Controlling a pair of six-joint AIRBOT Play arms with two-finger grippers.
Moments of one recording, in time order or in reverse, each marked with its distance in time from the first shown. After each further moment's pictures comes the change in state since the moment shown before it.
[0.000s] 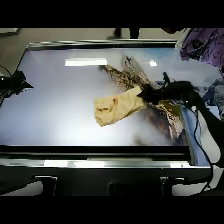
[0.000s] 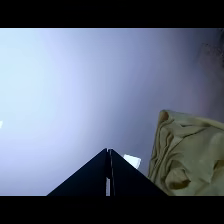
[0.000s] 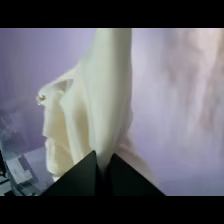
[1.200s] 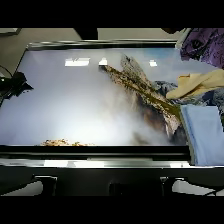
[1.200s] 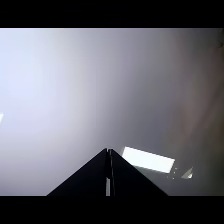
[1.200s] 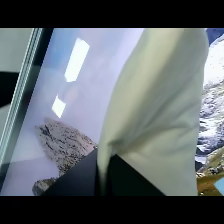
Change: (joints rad) left arm 0.000 0.000 0.000 -0.001 -0.040 0.000; right arm -0.537 0.170 0.397 -0.499 0.008 0.652
